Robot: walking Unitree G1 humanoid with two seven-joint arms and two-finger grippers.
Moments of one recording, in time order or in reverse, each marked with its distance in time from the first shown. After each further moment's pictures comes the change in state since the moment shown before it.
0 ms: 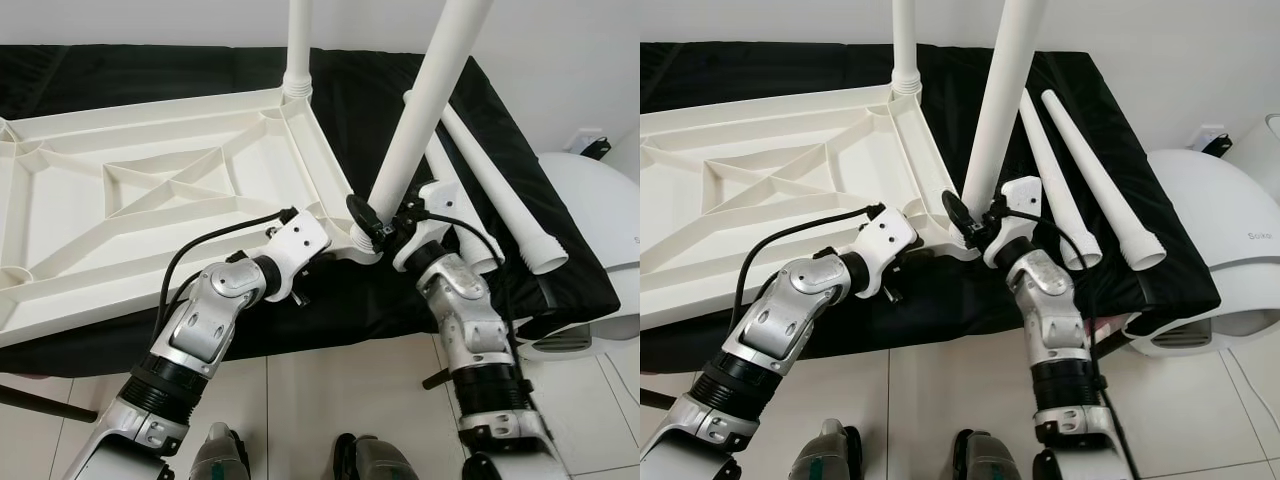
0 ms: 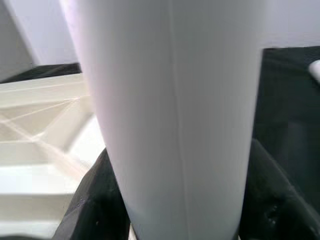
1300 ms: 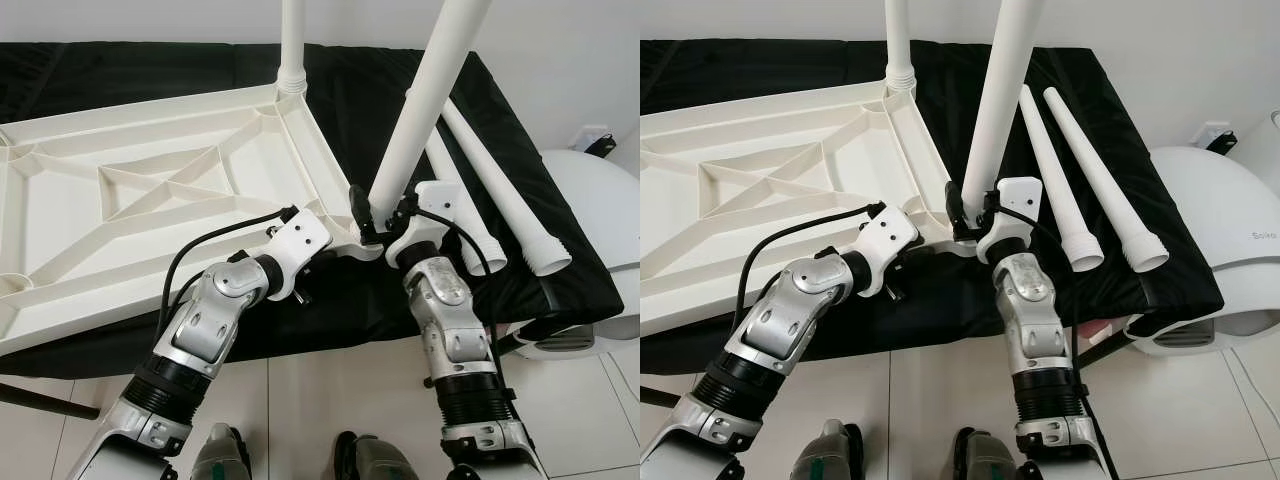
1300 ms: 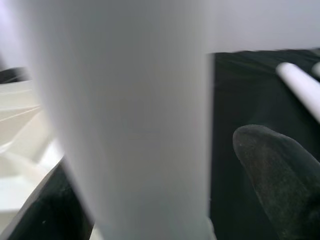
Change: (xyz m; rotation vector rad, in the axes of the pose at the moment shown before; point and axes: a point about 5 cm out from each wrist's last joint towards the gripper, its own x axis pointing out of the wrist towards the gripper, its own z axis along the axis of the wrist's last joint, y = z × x) left arm 0.000 0.000 0.001 -0.001 0.000 0.016; right arm -0.001 -0.015 0.009 -0.034 -0.012 -0.034
